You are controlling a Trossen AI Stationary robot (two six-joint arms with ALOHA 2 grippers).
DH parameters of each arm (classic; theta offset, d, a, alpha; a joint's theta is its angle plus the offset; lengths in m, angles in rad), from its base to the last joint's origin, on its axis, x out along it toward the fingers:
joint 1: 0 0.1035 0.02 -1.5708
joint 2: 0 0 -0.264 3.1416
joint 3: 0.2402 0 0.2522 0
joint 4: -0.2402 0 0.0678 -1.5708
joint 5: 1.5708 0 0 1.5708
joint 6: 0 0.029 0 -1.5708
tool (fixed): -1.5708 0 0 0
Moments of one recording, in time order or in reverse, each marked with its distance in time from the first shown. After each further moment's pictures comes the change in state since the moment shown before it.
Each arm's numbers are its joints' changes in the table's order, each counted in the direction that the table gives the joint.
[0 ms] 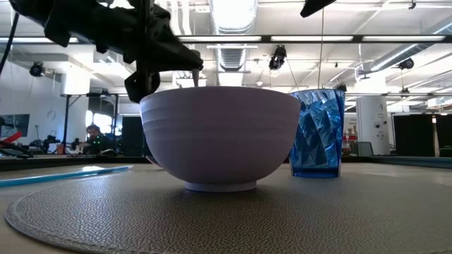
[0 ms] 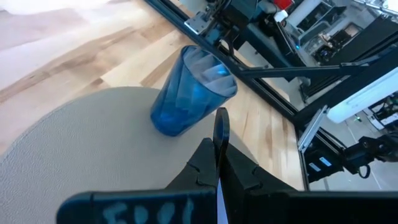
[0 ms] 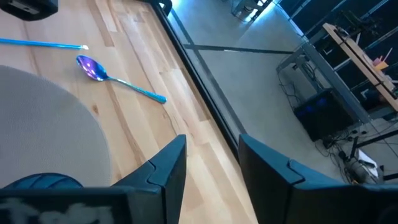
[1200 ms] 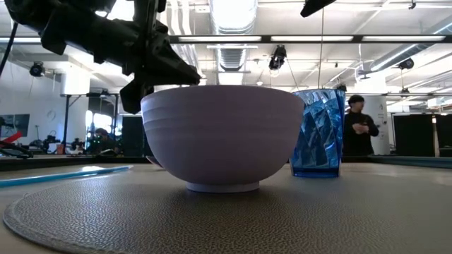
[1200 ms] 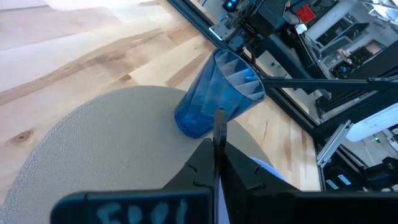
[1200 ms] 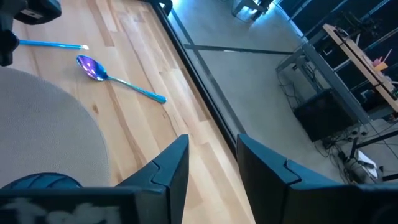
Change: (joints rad) left arm -0.003 0.028 -0.034 0.030 0.080 -0.058; right arm 0.001 0.000 0.000 0.000 -0.001 -0.003
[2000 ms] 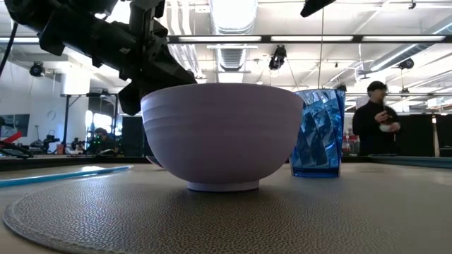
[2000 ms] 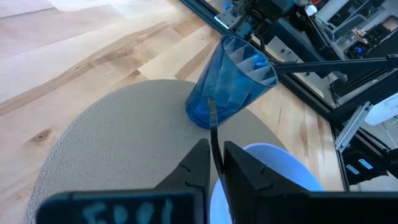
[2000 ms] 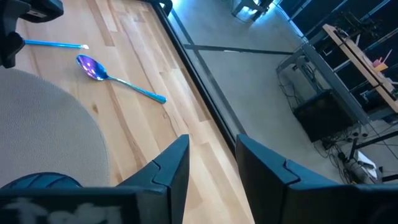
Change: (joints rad) left arm 0.000 0.000 -0.001 -0.046 0.000 0.064; right arm 0.000 0.000 0.000 0.000 0.000 -0.004
